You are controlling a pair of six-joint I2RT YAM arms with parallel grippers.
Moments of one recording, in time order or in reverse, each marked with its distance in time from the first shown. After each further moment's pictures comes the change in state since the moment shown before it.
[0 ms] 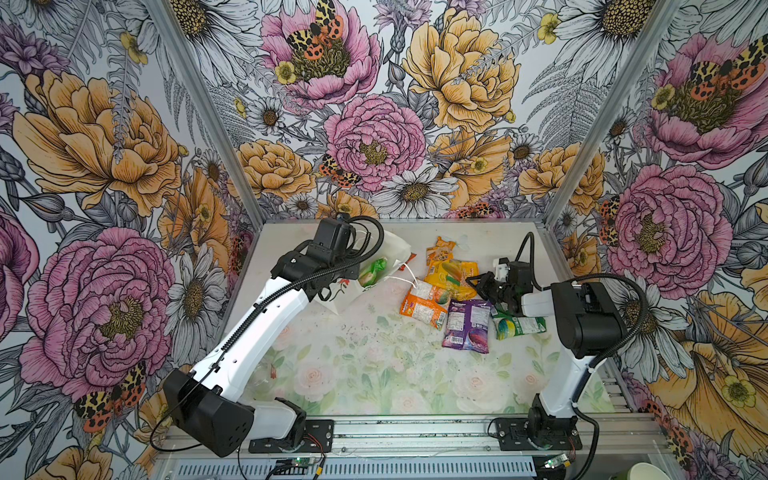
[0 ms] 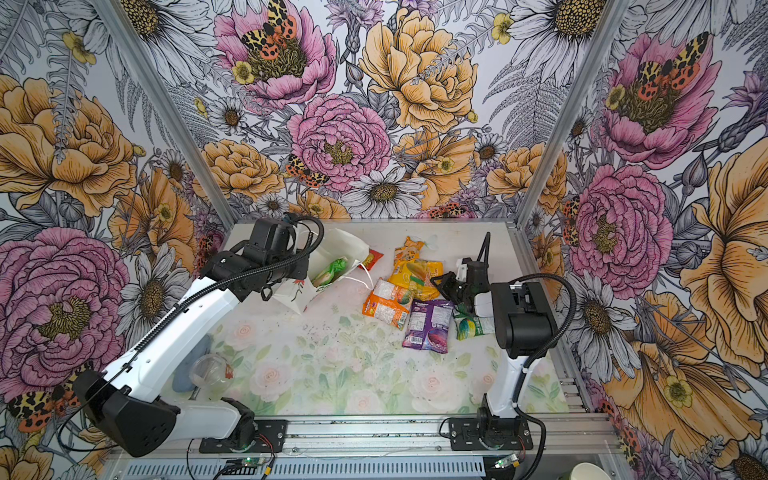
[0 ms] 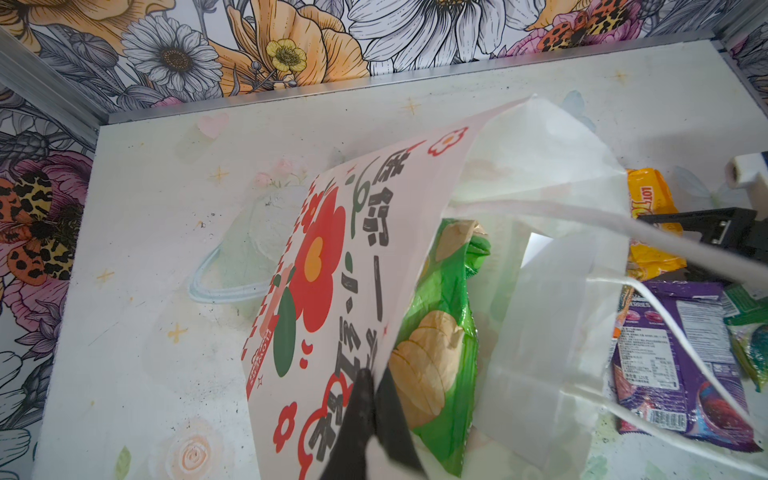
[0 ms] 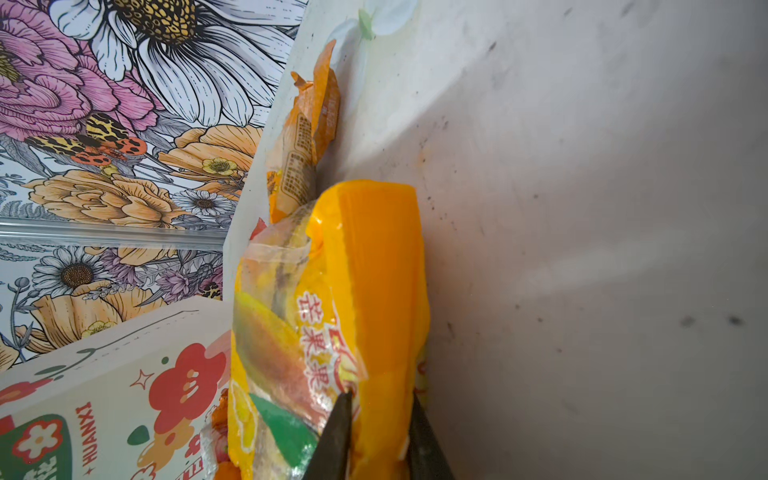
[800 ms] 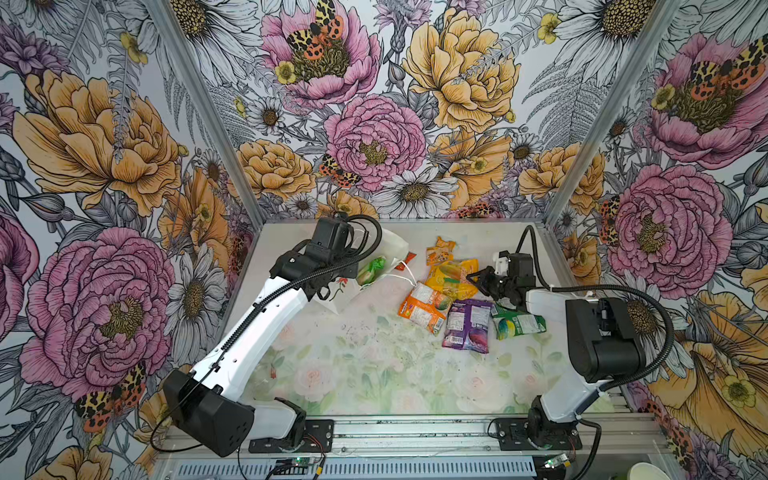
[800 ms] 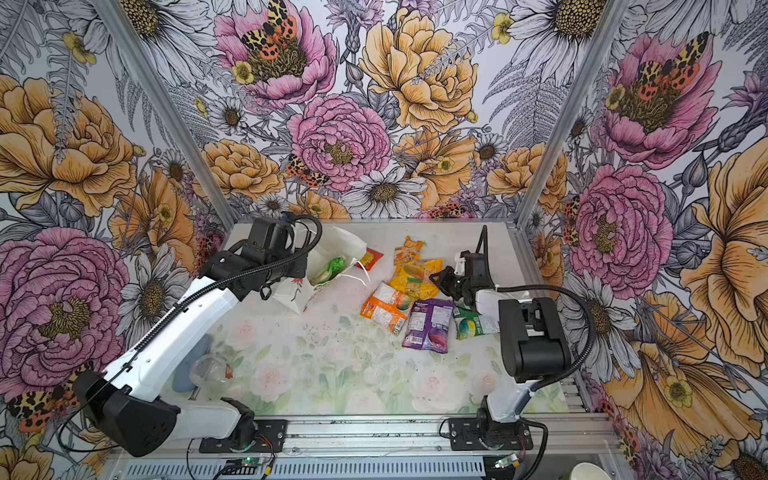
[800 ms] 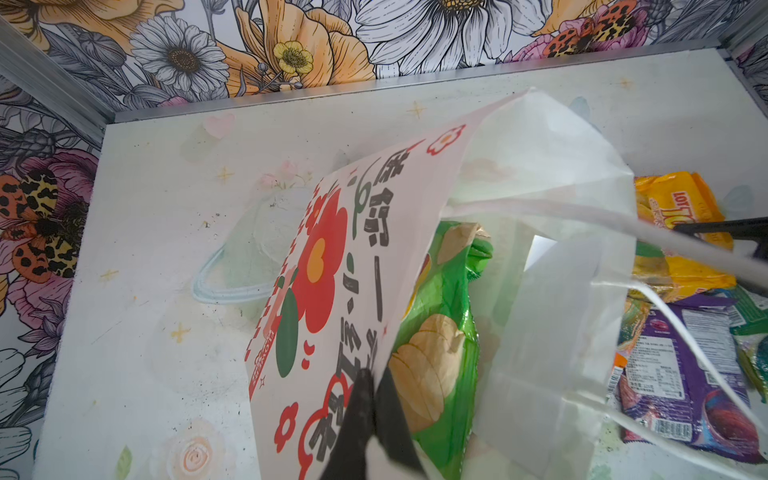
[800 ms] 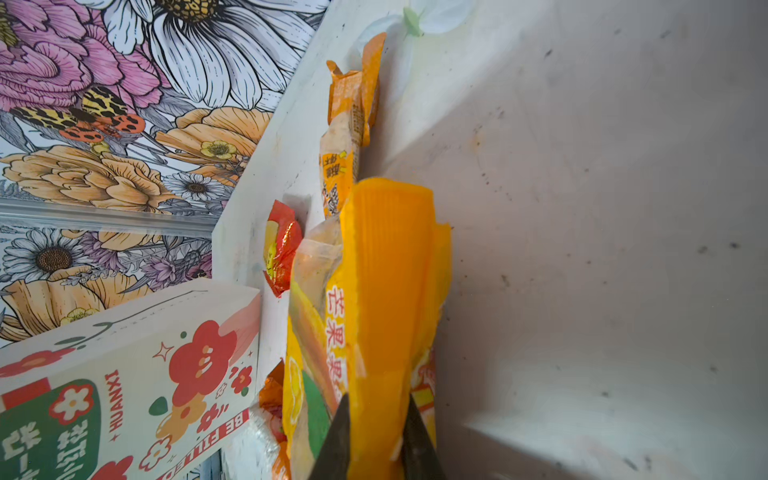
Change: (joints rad) left arm 0.013 0.000 -0.006 0.010 0.000 -0.003; right arm 0.050 -0.204 0.072 -0.342 0.070 -0.068
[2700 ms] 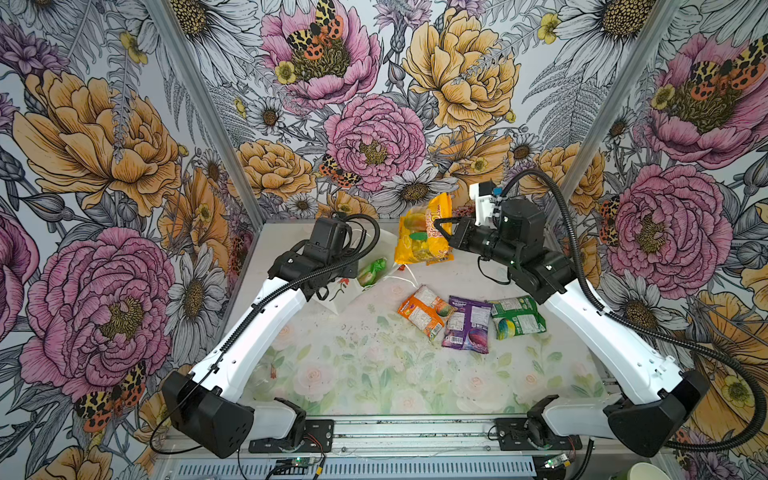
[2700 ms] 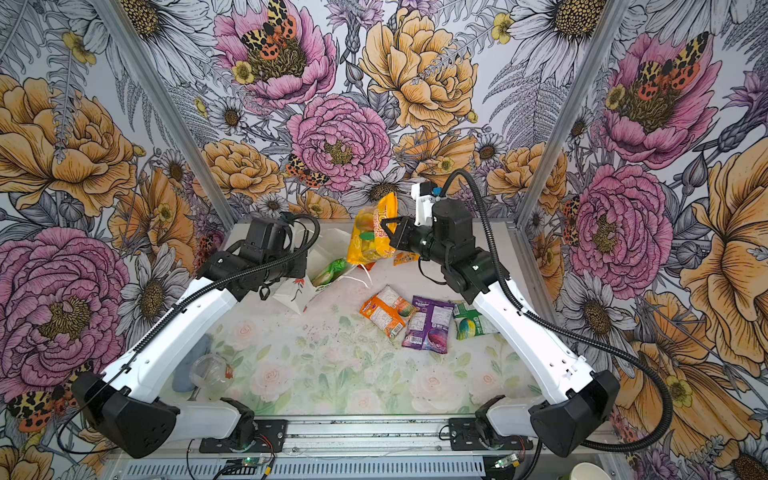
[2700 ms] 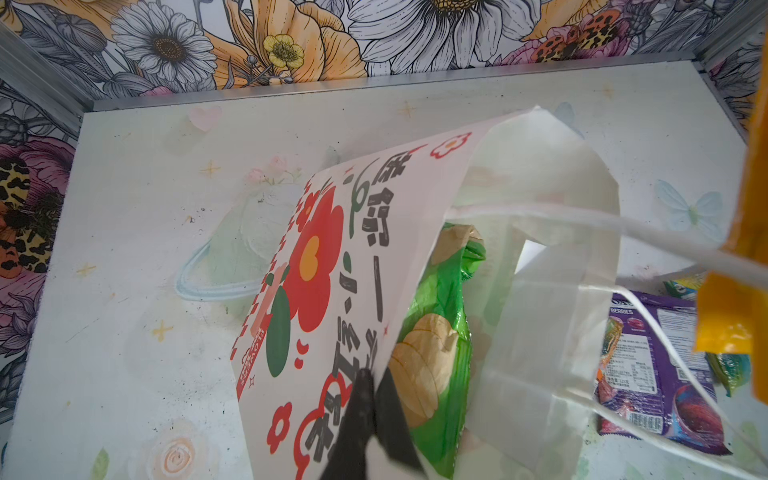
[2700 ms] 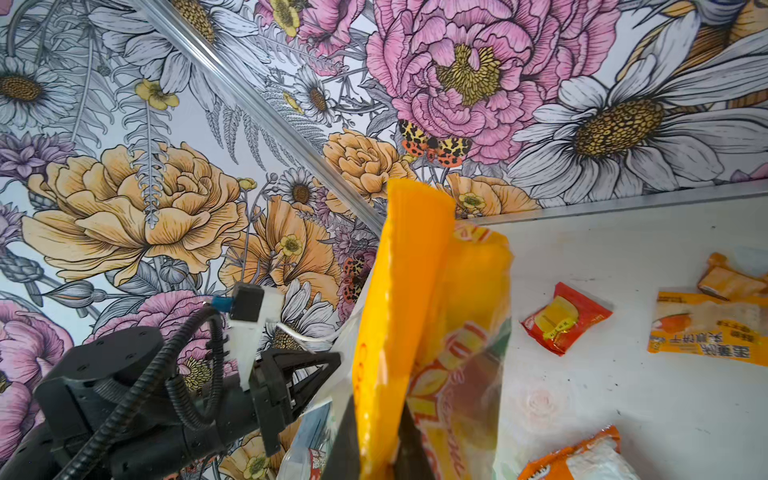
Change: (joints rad) left arm 0.012 -0.007 -0.005 0.004 0.042 -0.023; right arm 0.497 -0.359 0.604 -0.469 0.279 -0.083
